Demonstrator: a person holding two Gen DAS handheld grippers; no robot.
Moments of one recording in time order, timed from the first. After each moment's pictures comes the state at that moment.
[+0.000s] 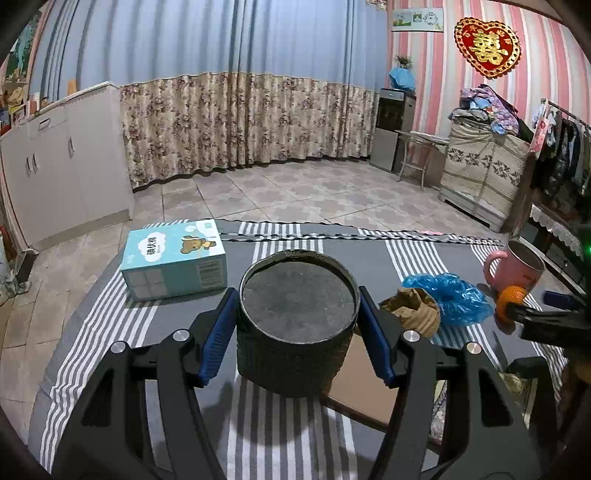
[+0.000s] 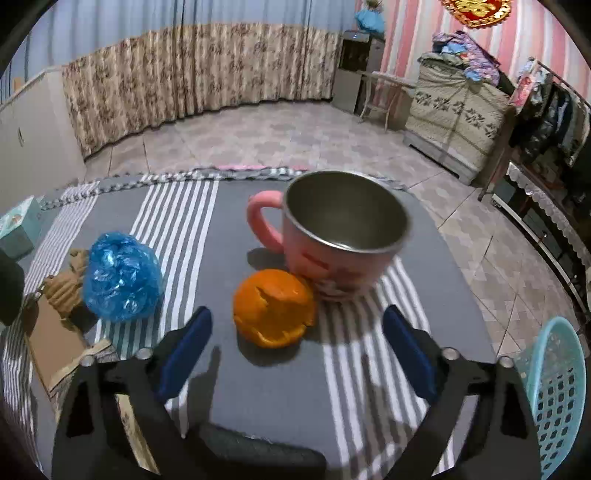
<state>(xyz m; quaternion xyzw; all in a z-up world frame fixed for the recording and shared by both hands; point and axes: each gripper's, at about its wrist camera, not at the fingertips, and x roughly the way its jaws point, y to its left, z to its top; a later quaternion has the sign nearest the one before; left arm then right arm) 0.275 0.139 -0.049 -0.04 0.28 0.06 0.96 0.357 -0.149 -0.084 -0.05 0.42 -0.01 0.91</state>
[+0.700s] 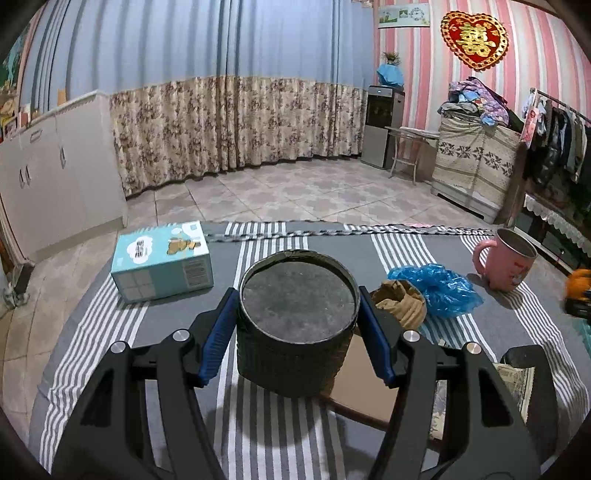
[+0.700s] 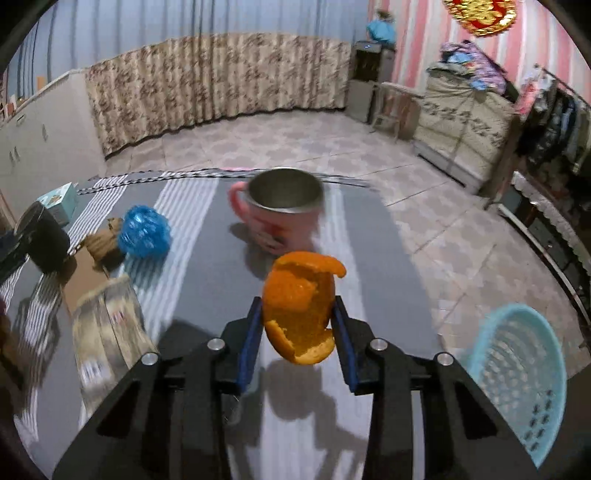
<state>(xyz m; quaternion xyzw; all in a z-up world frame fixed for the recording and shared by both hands) 0.272 0.130 -0.051 -0.02 0.27 0.05 0.96 0.265 -0.224 -0.038 -0.05 0.38 0.03 0.92</state>
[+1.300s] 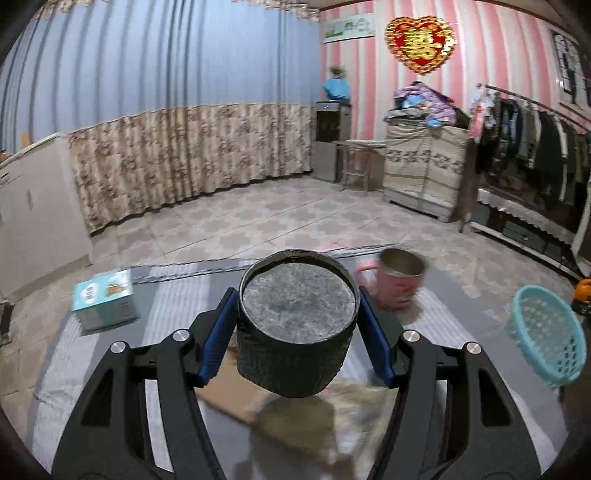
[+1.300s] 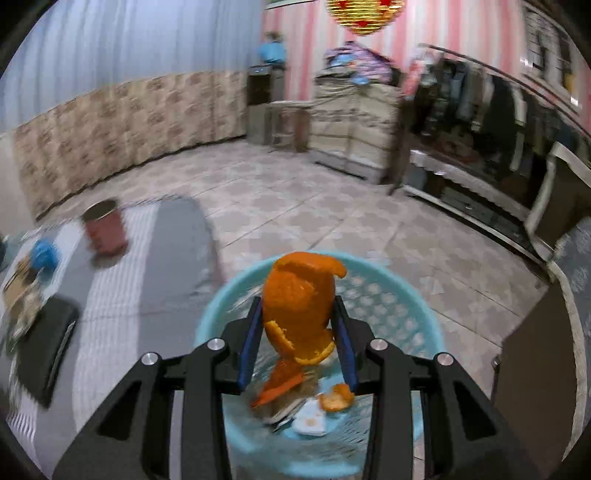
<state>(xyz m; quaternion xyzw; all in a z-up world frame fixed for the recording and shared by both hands) 0.227 -0.006 0.012 0.01 0.24 -0.04 0.97 0.181 -0.426 -0.023 0.01 0.32 -0.14 0.94</state>
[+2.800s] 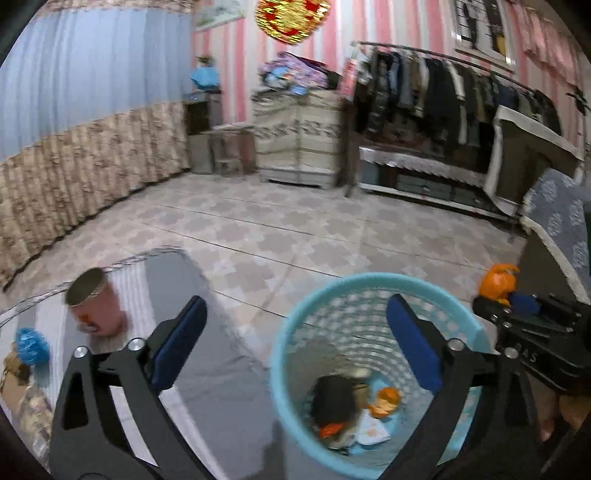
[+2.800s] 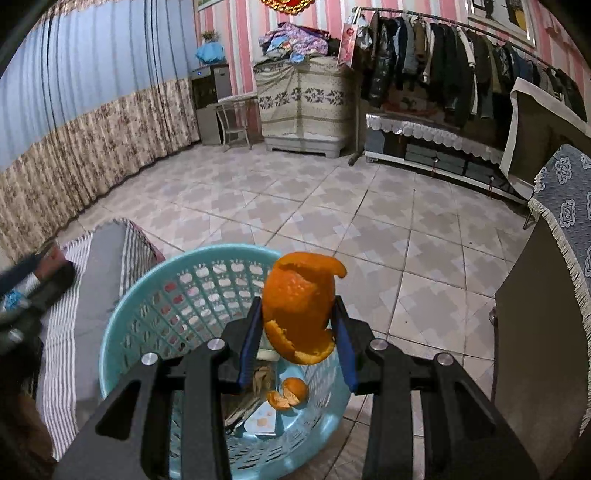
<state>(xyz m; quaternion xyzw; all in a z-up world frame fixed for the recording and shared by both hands) 0.215 -0.321 -0.014 0.07 0.26 -0.22 0.94 0.177 -0.526 -0.059 0.10 0.34 -0.19 0.92</state>
